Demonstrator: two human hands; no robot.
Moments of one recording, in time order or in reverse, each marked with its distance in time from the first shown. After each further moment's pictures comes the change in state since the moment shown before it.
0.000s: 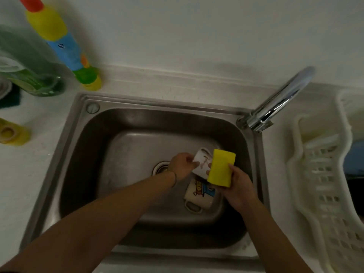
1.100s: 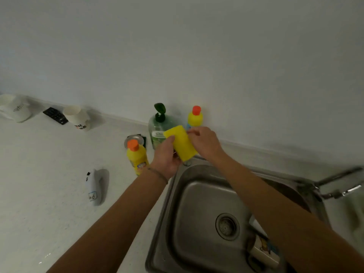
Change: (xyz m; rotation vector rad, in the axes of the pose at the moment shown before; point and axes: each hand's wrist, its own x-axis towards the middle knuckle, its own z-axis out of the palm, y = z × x) left_hand -0.197 0.041 -0.365 -1.459 0.370 0.039; right_hand -0.134 0.003 0.445 -1.294 -0.233 -0.894
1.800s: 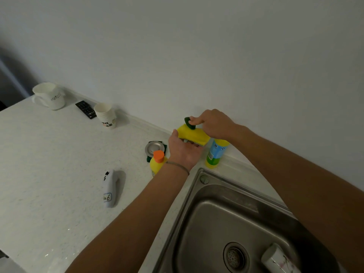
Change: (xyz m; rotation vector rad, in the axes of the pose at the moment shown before) left_hand 0.049 0.061 0.009 -0.612 -0.045 0.042; right_hand 0.105 -0.093 -0.008 -0.686 -0.311 -0.466
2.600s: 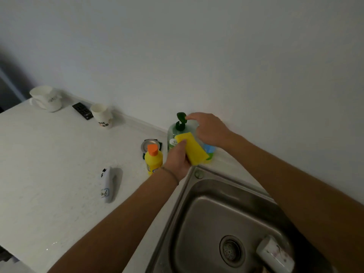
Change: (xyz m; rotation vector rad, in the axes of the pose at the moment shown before) left_hand -0.022 -0.022 -0.040 0.538 -0.009 0.031; right_hand -0.066 -0.024 0.005 0.211 0.140 0.059
